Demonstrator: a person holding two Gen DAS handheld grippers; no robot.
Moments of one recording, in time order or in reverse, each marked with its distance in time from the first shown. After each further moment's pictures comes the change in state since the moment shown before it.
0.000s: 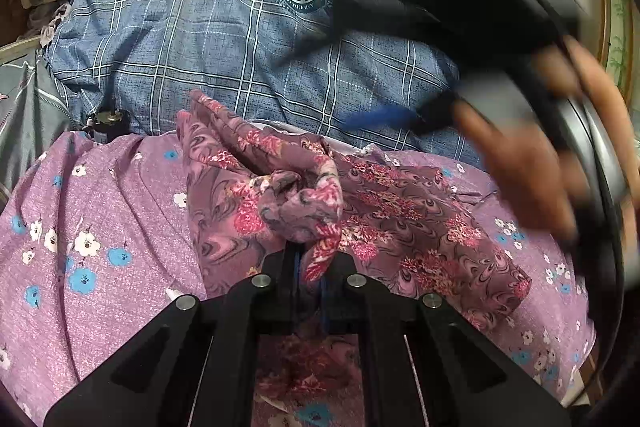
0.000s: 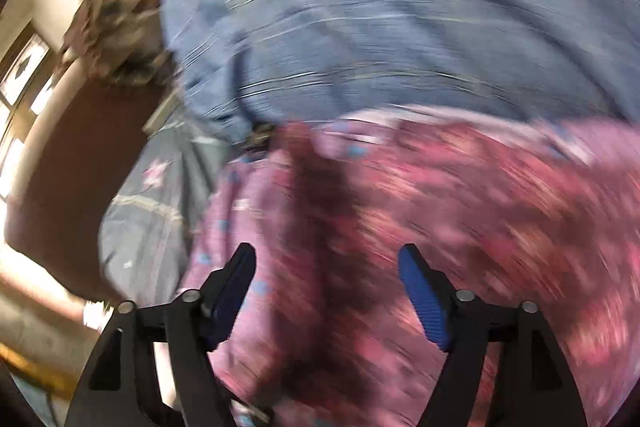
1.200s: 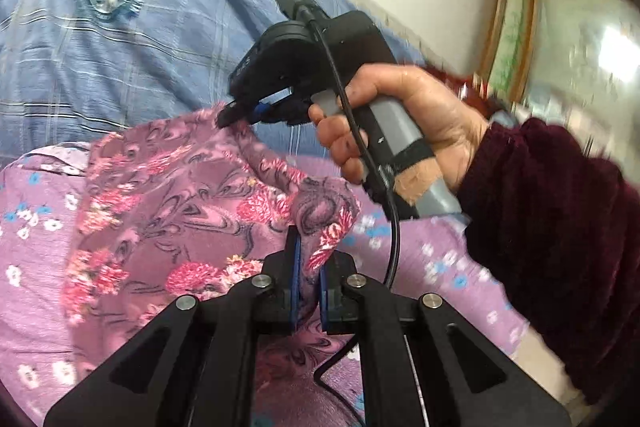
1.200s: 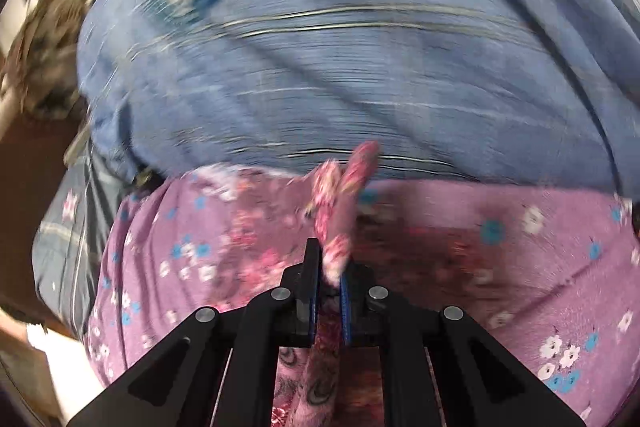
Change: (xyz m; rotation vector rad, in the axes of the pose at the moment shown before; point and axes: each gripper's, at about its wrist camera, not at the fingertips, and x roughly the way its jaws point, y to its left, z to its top) left arm 0.025 -0.163 -0.020 0.165 0.010 -0.397; right arm -0.105 -0.191 -0.020 0.145 -0.164 -0.300
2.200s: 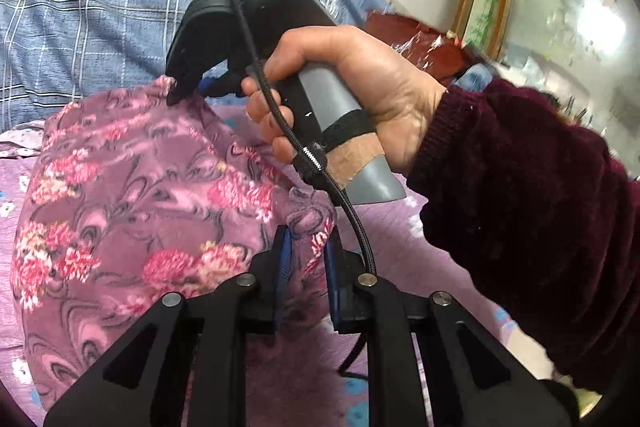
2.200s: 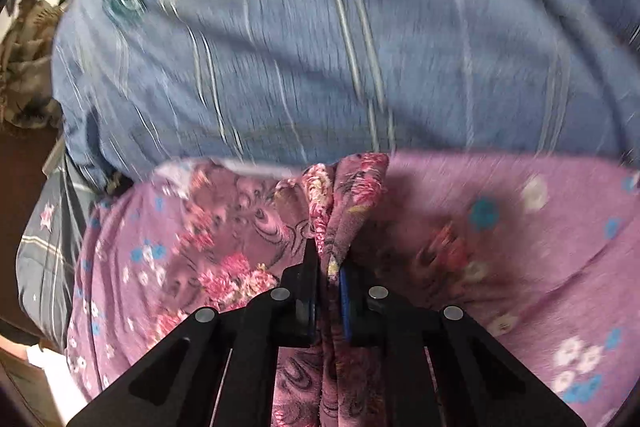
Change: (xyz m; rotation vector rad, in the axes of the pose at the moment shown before) left arm 0.017 -0.010 -0.013 0.042 0.097 -0.117; right arm 0.022 0.004 -0.009 -0.018 -0.038 -0.059
